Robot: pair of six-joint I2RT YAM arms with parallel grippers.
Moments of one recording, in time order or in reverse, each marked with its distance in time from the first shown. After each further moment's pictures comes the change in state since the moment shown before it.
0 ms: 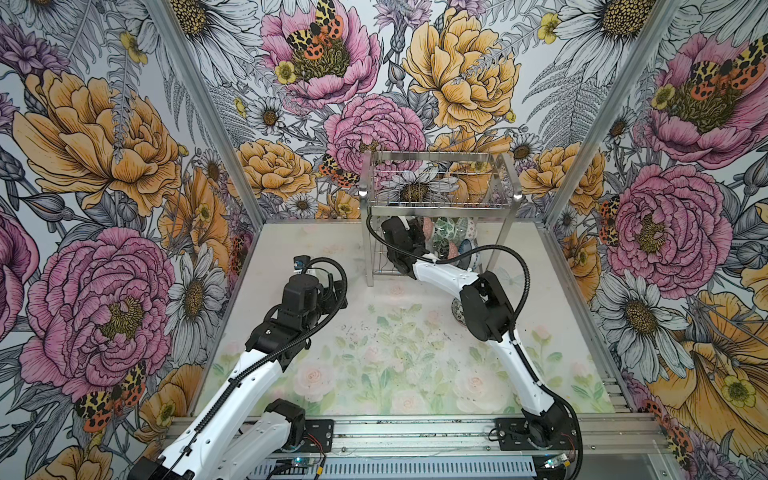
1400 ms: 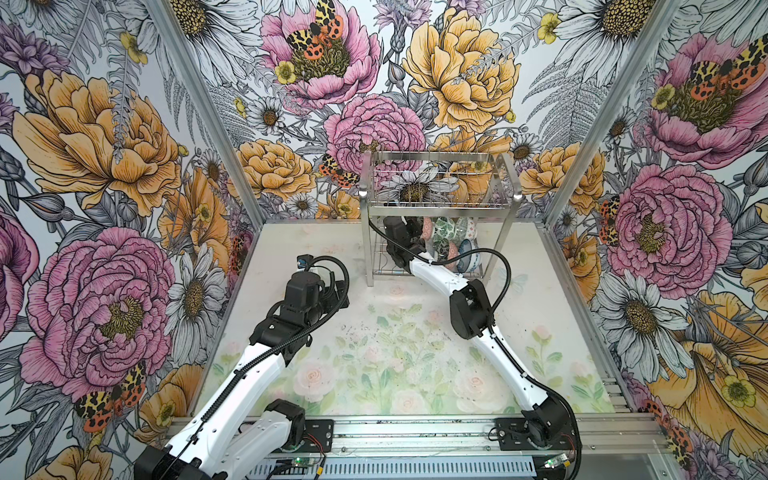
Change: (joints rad) left arm 0.020 0.045 0.000 0.016 0.049 0.000; right arm -0.049 0.331 0.478 -0.080 -0.038 -0.166
